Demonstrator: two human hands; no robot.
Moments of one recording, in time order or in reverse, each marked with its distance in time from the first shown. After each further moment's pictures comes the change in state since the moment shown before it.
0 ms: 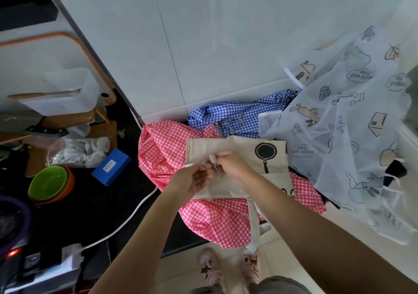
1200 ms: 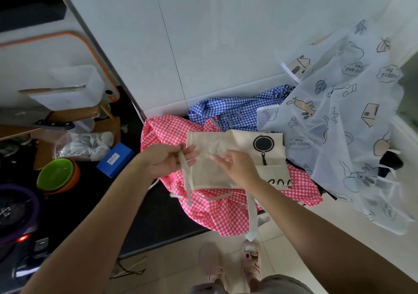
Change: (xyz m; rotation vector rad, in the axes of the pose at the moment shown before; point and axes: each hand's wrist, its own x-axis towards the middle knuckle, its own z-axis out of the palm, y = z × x) left_hand -0.030 0.061 -0.023 -0.076 -0.109 -0.144; right_hand -0.027 0.033 -0.017 -0.679 0.140 -0.360
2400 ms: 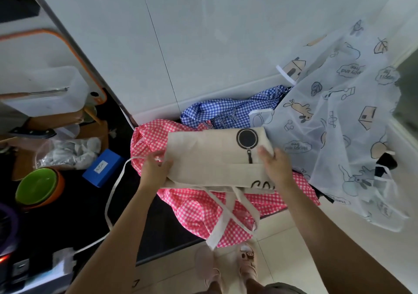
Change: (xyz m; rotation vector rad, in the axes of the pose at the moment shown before) left_hand 0.070 -0.036 -0.049 0.876 0.579 0.523; right_hand 0.004 0.072 -0.047 0.347 0.382 0.417
